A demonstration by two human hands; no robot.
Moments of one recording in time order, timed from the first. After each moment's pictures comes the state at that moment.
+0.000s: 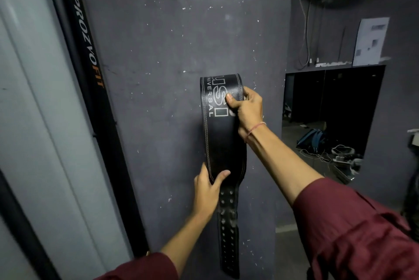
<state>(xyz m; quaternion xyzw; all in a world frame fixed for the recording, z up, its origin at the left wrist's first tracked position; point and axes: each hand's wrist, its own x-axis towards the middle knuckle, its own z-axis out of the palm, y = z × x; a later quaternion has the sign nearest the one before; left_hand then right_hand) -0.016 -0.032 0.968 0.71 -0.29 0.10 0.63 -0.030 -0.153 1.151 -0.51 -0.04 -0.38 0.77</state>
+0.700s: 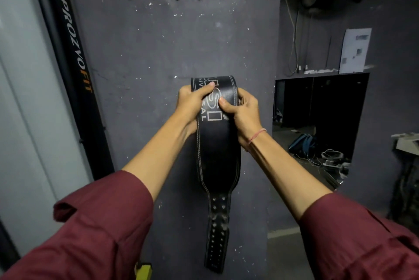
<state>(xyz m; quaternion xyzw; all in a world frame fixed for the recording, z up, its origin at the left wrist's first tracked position) 0.000 -0.056 1.190 0.54 -0.27 -0.04 0.80 -0.054 -0.162 1.153 -0.55 -0.10 -0.39 0.73</state>
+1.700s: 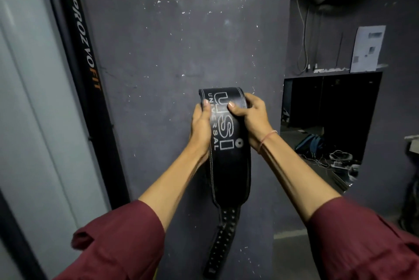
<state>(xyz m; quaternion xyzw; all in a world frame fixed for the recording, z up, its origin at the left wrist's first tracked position) 0.005 -0.061 1.127 0.50 -0.25 -0.03 0.83 -0.052 -0.168 1.147 -0.60 -0.04 -0.33 0.73</state>
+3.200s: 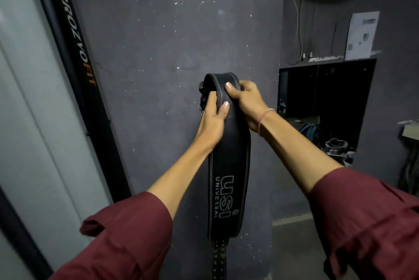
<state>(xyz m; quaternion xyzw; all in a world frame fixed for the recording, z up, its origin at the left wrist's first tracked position) -0.013 -0.068 1.118 0.64 -0.39 0.08 0.65 -0.048 -0.168 1.160 -0.64 -0.02 -0.32 0.70</state>
